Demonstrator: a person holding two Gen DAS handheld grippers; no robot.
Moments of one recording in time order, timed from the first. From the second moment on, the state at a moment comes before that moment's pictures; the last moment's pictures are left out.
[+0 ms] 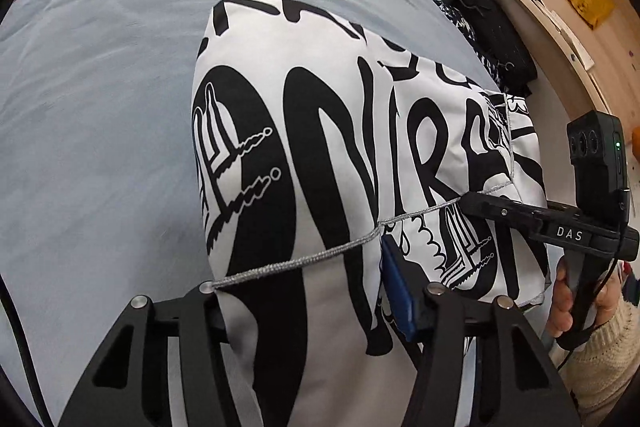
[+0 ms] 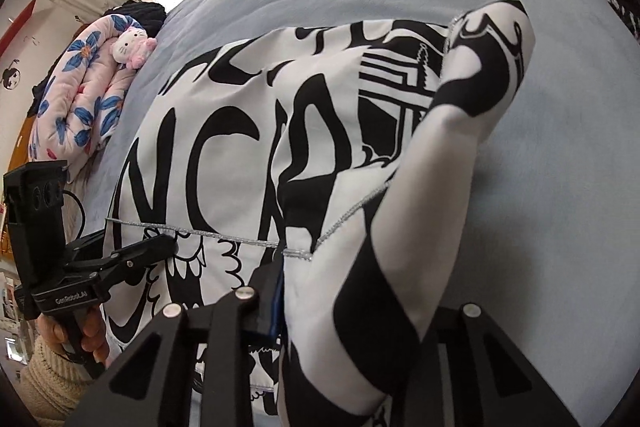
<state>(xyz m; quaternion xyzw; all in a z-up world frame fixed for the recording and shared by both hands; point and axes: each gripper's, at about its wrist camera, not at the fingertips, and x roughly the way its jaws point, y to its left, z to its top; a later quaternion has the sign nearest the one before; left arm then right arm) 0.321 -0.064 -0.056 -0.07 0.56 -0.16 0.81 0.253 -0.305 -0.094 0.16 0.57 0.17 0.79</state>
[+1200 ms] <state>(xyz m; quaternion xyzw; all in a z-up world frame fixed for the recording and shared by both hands) 0.498 0.242 0.000 -0.07 0.47 -0.06 0.88 0.476 0.047 -0.036 0.17 0.47 0.29 0.81</state>
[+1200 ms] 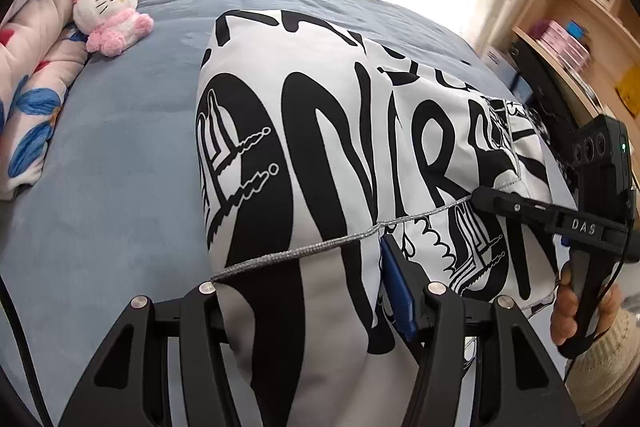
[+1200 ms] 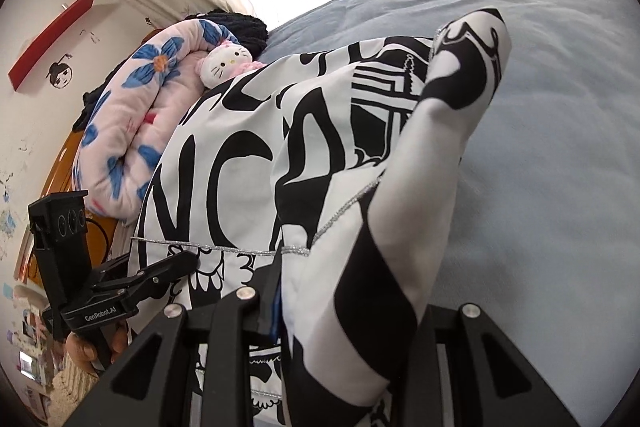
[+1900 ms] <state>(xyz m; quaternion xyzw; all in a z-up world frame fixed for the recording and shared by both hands) 0.533 0.309 -0.107 -0.04 0.45 0.07 0.89 0.507 0.037 -0.098 0.14 0.48 0.21 0.84</state>
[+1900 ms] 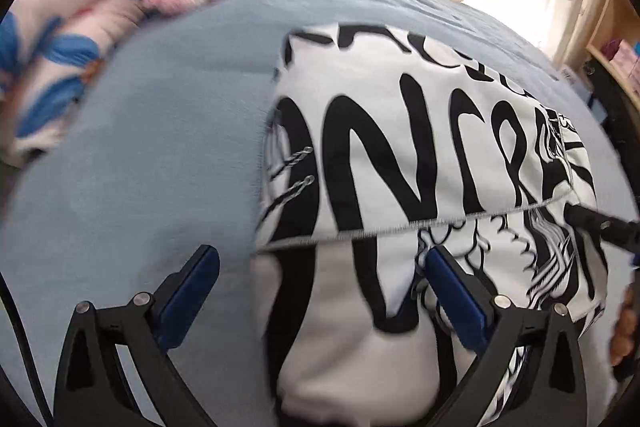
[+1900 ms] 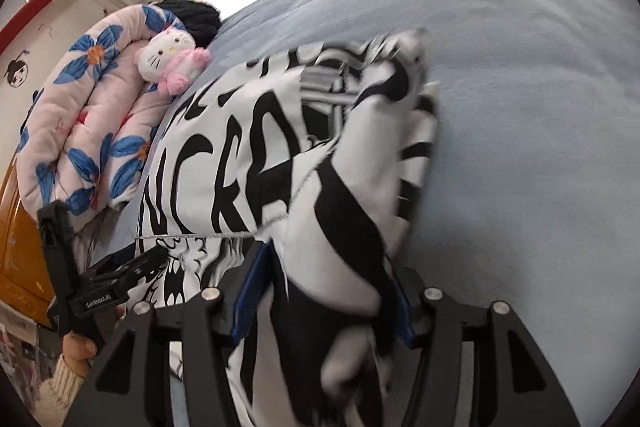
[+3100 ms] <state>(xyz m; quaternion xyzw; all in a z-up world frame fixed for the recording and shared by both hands) 0.375 0.182 -0.033 -0.02 0.45 0.09 0.89 0.342 0.038 -0.012 -0.01 0.44 0.19 0.88</state>
